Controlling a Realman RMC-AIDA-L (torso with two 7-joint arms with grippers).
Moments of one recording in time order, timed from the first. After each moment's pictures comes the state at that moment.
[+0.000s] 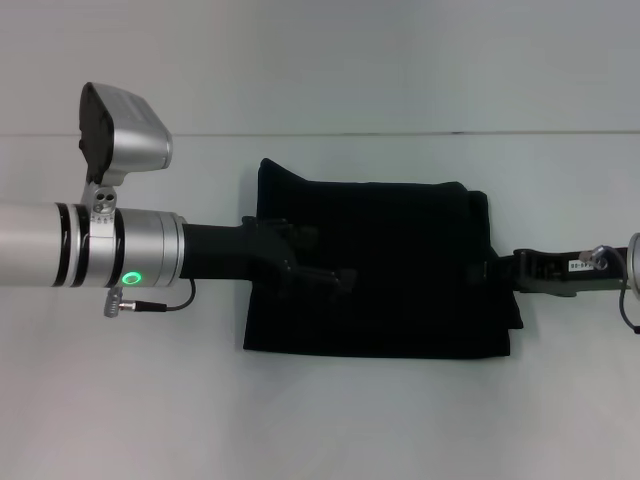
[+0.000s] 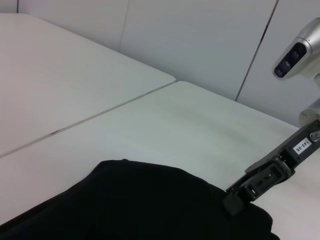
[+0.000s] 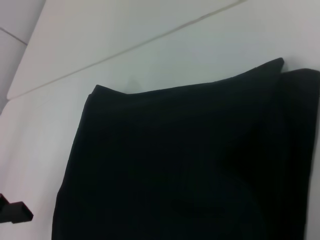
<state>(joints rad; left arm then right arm) -0.73 -2.13 0.76 0.63 2.12 1.32 -1.58 0.73 1.98 -0.75 -0.43 -2.23 -1.15 2.30</state>
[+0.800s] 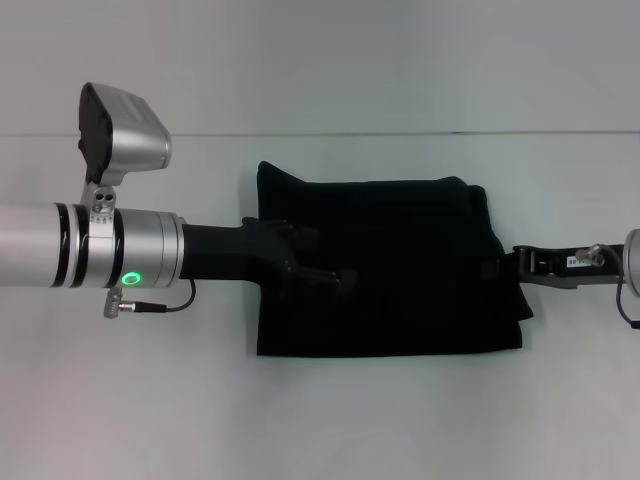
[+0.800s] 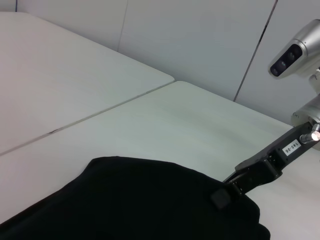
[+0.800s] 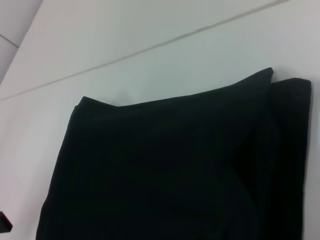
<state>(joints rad) -0.73 -2.13 0.76 0.63 2.12 1.33 -1.59 0.74 1.99 -0.74 -0.43 -2.23 -1.10 2.26</state>
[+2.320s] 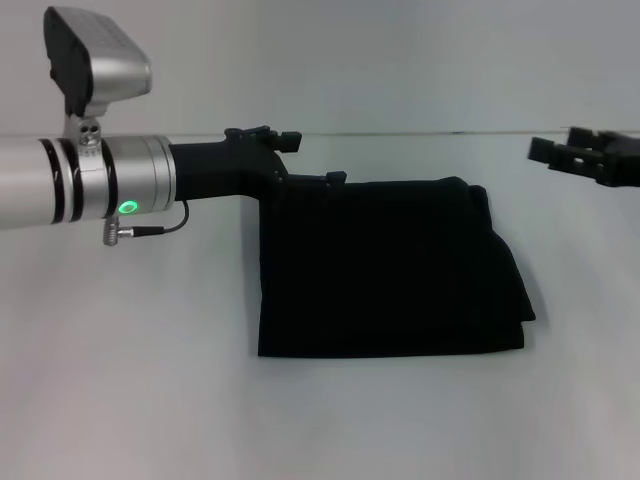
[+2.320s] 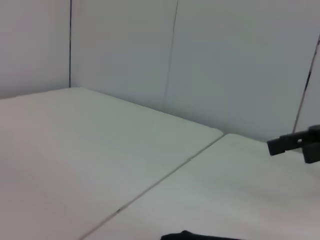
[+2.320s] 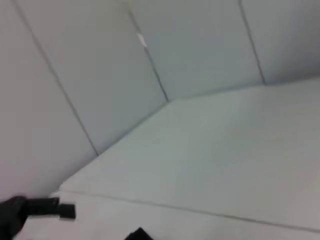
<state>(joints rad) -0.76 -2.12 0.72 0.68 2.02 1.22 -1.52 0.59 2.01 -0.55 -0.68 -1.93 -1.31 1.69</state>
